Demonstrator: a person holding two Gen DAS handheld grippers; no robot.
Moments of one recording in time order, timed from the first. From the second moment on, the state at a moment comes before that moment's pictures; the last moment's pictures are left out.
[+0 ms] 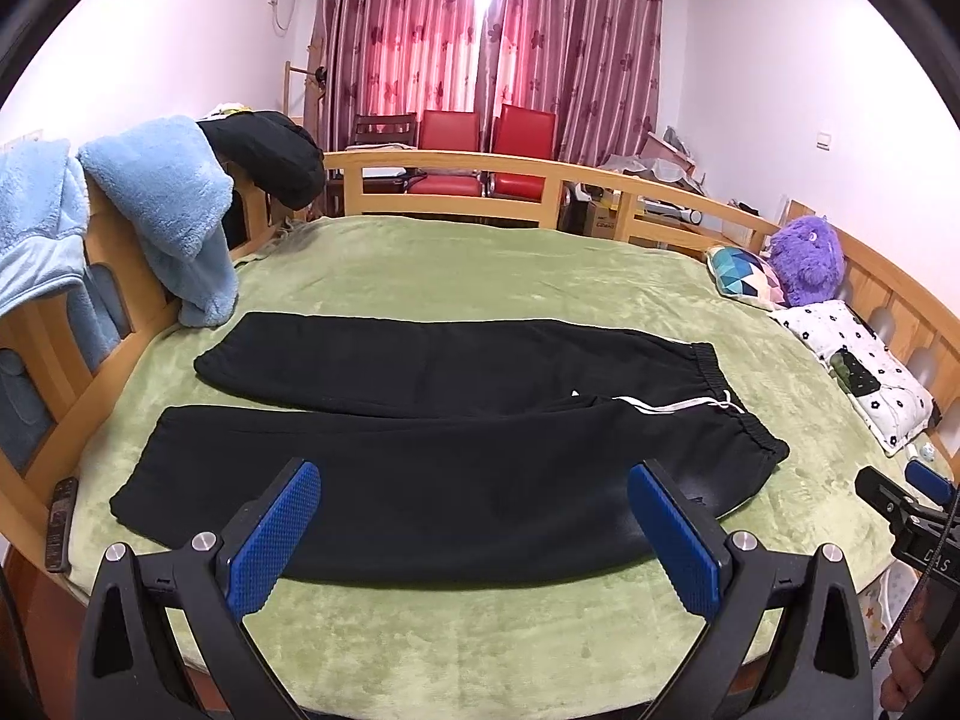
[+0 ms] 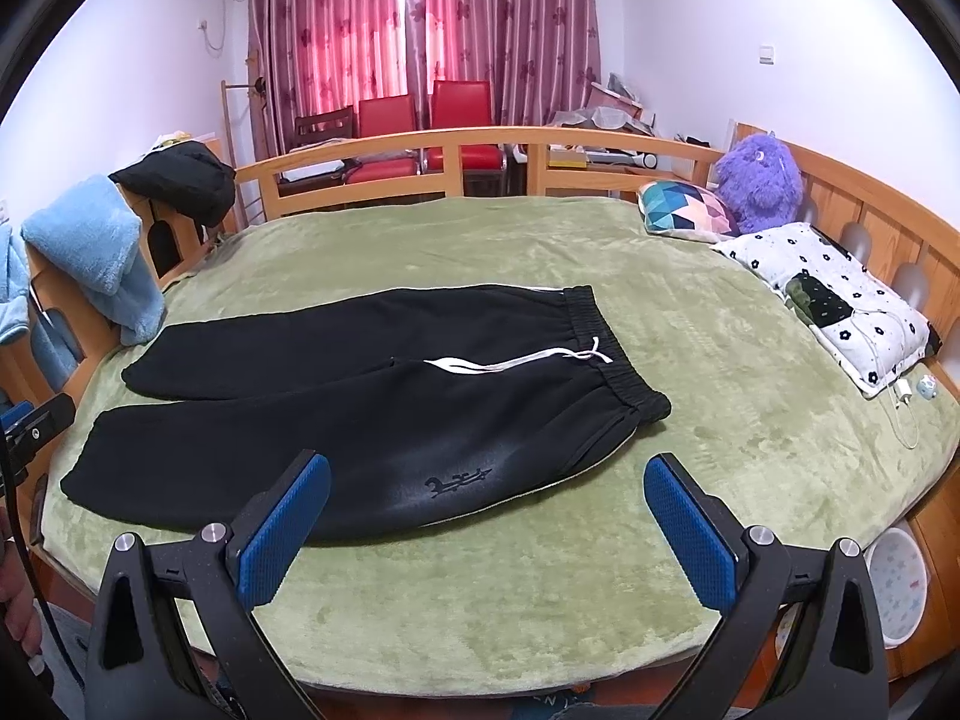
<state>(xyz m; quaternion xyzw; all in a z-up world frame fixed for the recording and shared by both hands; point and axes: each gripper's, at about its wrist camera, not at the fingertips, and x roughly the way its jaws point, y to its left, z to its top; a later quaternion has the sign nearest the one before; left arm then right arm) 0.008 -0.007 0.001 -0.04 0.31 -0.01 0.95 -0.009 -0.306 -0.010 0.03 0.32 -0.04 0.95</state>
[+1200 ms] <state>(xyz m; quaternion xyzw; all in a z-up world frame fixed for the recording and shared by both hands) 0.007 -0.010 0.002 -0.04 0.30 -0.01 0.95 -0.017 -0.302 -0.006 0.02 0.32 -0.04 0.95</state>
